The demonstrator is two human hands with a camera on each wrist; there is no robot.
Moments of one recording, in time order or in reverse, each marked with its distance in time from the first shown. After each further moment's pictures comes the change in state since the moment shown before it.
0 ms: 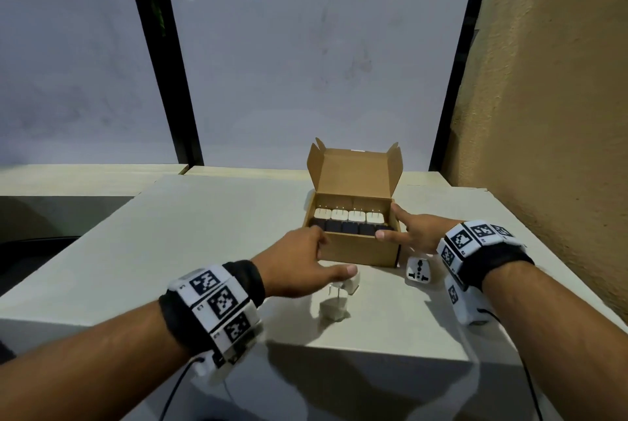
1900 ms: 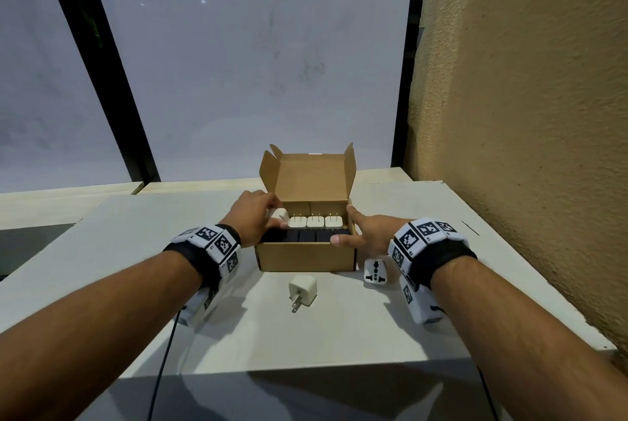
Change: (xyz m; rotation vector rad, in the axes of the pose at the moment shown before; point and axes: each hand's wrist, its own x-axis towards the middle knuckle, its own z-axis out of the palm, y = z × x) left_hand 0.128 -0.068 -0.005 0.236 0.215 0.006; right_hand -0.009 0.001 -0.005 0.130 -0.005 -0.055
